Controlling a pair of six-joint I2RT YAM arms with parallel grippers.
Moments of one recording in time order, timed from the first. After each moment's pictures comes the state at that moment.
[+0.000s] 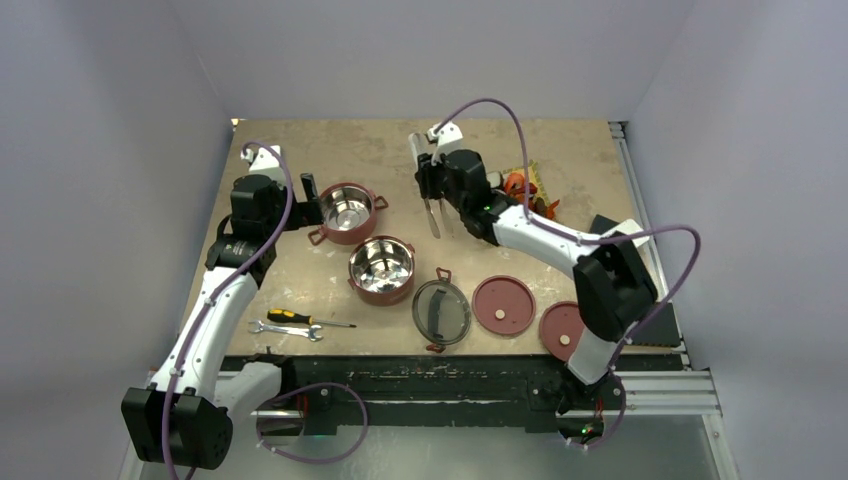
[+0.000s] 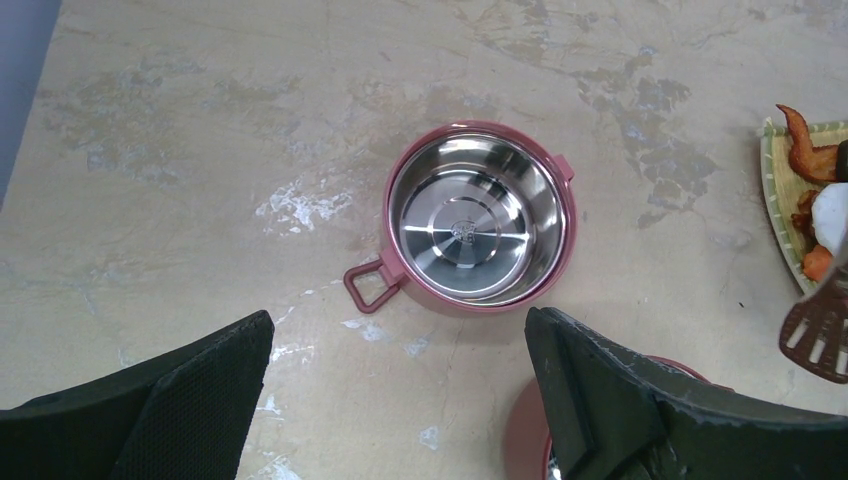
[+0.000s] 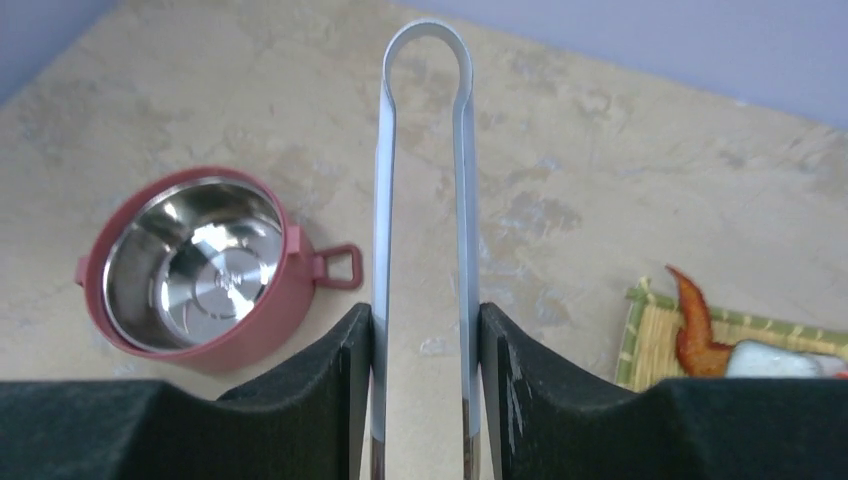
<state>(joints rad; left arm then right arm) -0.11 1.01 0.90 -0.34 -0.08 -0.21 0.67 1.78 1.30 0.18 0.18 0.13</state>
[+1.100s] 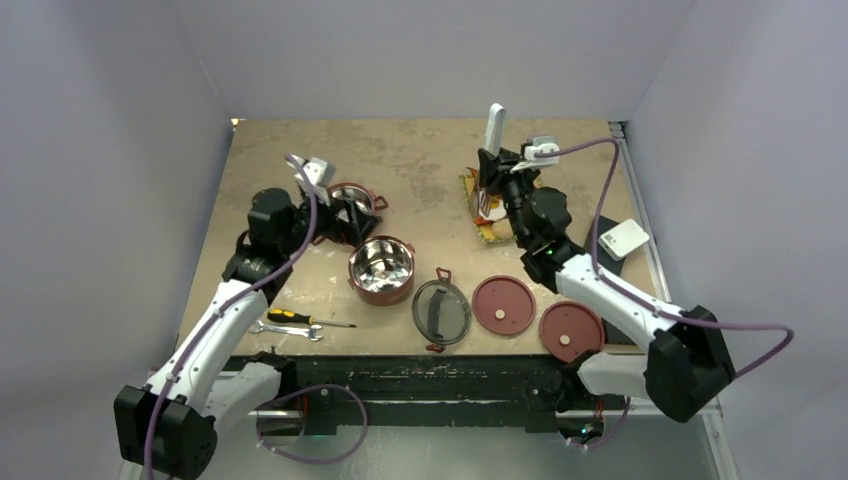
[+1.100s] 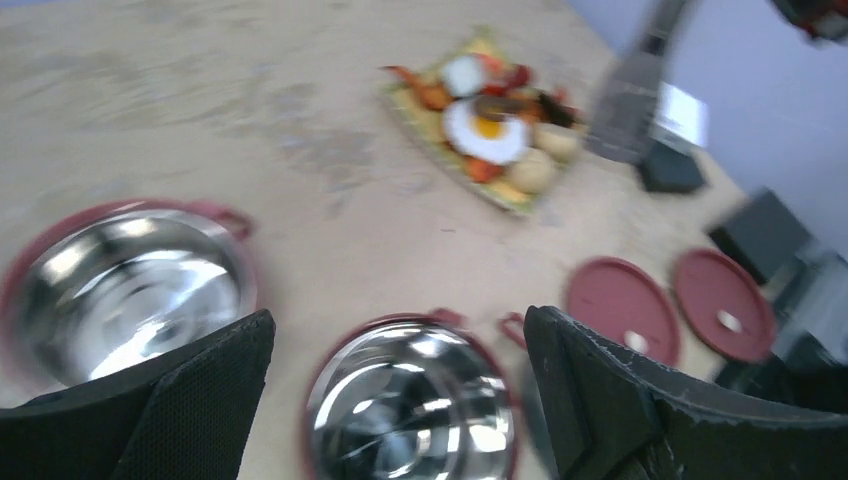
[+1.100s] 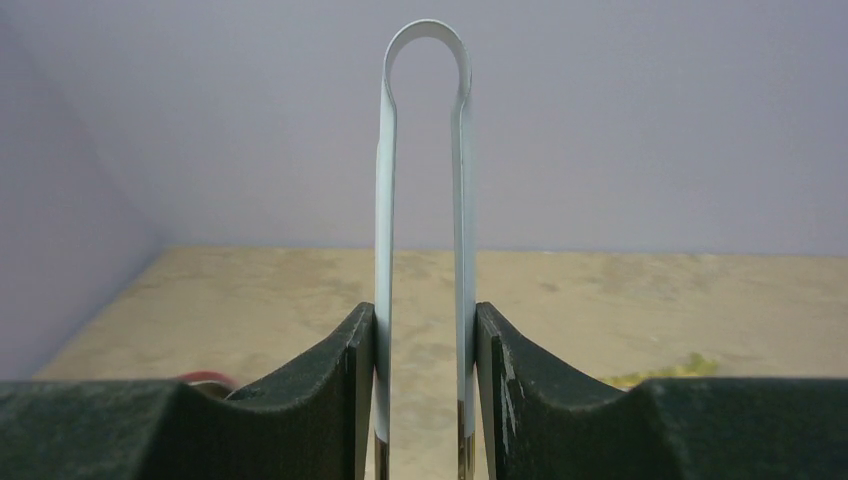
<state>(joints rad) -0.20 0.97 0.79 -0.09 0.39 -0.21 0.58 1.28 0.81 0.68 0.41 0.10</state>
